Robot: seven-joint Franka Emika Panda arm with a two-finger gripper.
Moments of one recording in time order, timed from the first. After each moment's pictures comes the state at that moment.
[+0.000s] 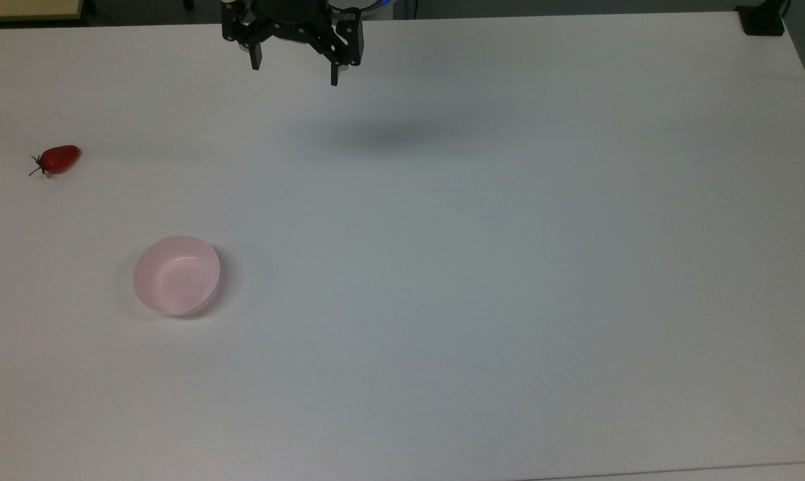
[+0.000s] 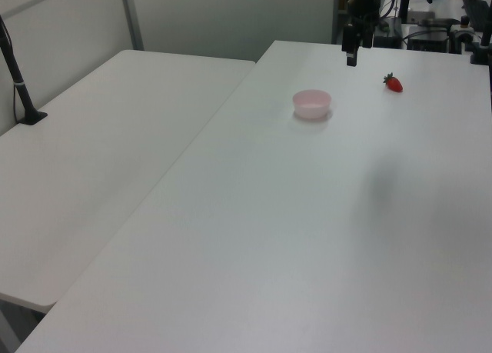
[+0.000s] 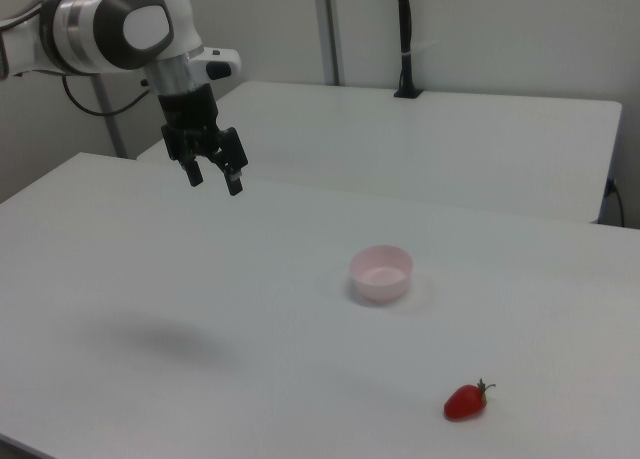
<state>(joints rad) 0.16 0.05 -0.14 -1.67 -0.10 1.72 0.16</state>
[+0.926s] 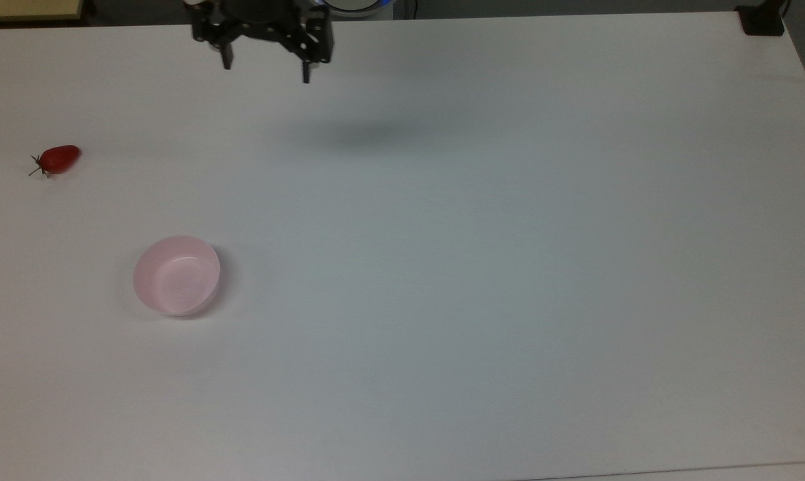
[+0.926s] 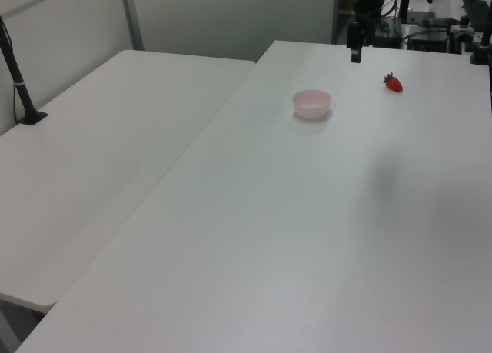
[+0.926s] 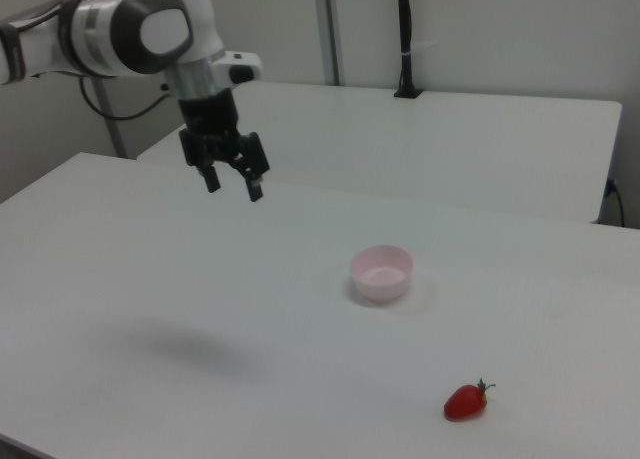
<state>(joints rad) 0.11 0.05 -0.16 -1.67 -0.10 1.72 0.07</state>
